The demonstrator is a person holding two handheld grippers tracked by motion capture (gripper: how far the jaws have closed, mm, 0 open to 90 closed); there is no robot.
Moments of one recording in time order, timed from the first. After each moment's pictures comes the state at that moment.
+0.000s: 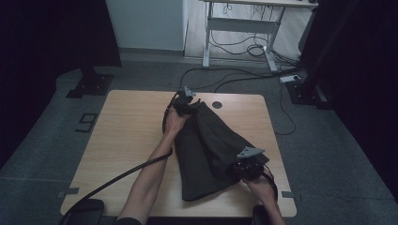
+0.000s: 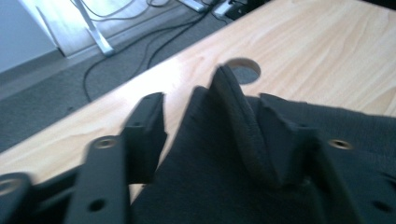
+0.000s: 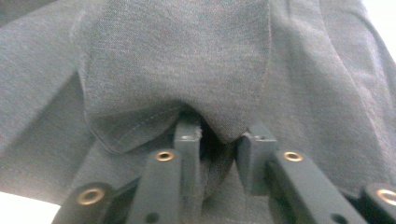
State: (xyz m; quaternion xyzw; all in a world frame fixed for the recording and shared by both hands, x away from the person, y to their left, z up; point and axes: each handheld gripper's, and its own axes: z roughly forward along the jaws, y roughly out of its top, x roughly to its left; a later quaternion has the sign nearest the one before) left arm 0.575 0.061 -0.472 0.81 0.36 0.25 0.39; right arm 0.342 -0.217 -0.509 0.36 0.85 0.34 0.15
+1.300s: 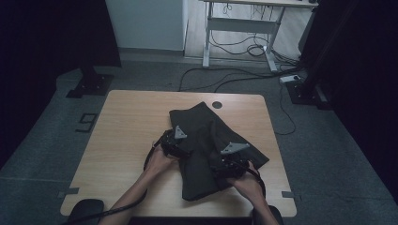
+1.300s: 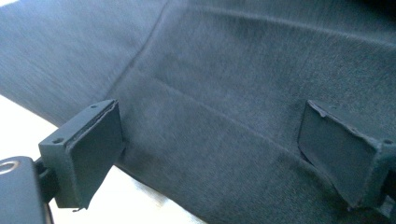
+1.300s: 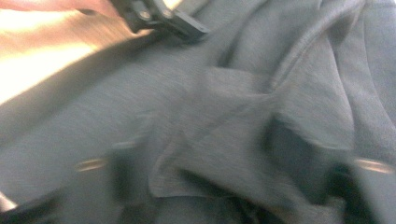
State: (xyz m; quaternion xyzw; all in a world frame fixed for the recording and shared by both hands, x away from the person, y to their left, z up) left arm 0.436 0.095 -0.541 0.87 0.31 0.18 0.34; right arm 0.339 -0.158 -0.480 0.34 0.86 0.35 0.14
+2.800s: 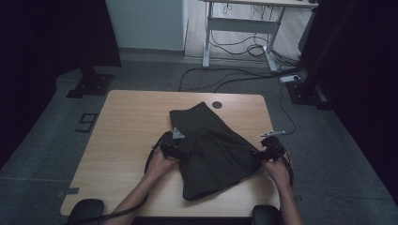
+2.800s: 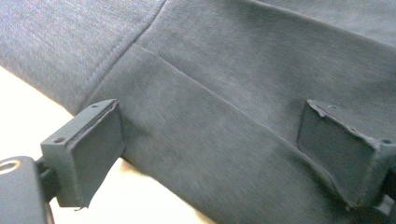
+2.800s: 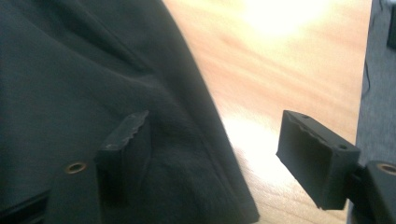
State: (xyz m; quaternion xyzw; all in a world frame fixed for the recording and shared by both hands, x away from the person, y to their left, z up) left arm 0.429 0.100 -0.540 0.85 0.35 0.15 0.36; right arm 0.408 -0.296 -0.513 0.53 0.78 0.25 0.21
